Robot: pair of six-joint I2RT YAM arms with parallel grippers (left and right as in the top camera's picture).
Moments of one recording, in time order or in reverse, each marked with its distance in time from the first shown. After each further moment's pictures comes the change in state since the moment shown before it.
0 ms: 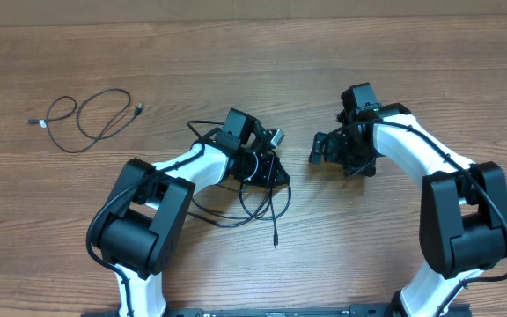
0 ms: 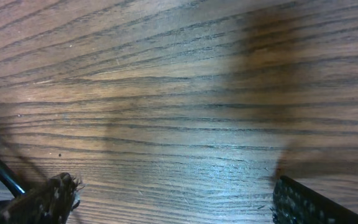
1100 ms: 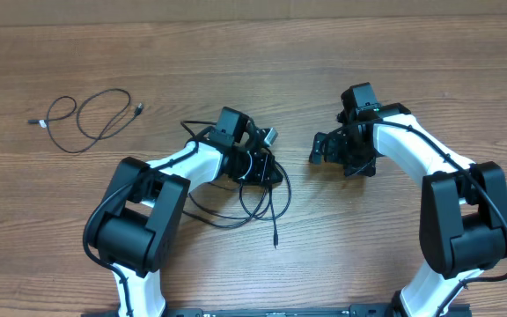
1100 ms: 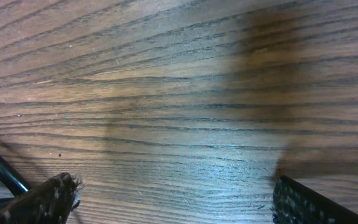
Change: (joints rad) left arm 0.040 0.000 -0.001 -0.031 0.021 0.012; right arm 0.000 0.000 0.000 0.000 0.000 0.000
